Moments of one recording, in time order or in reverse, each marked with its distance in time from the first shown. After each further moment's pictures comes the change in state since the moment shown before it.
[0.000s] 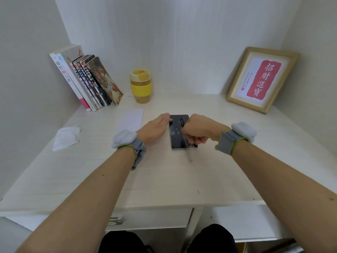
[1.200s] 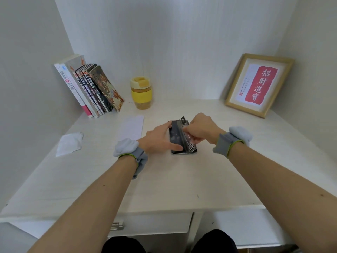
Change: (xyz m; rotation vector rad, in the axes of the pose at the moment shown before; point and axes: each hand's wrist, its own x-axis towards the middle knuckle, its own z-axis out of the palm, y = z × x) left_hand -0.030 0.026 0.003 0.150 -0.060 0.066; right_hand 0.016 0.014 -0.002 0.312 0.234 -0.006
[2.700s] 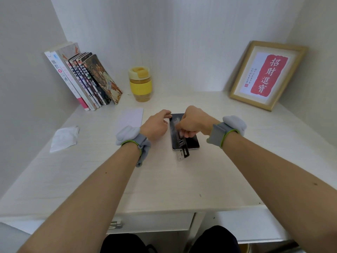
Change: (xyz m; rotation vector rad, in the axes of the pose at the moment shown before) left_hand 0.043 -0.022 -0.002 -0.053 0.164 -0.044; right_hand 0.018 -0.016 0.015 -0.147 -0.159 -0.019
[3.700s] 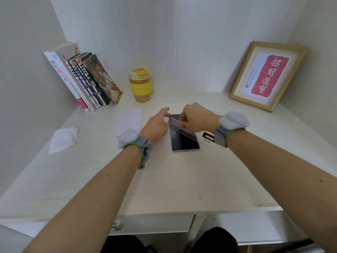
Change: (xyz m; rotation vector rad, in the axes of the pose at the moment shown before) left_hand -0.007 0.007 0.001 -0.078 0.037 -0.031; right_hand 0.017 0.013 -0.012 -0.455 0.102 -0.359
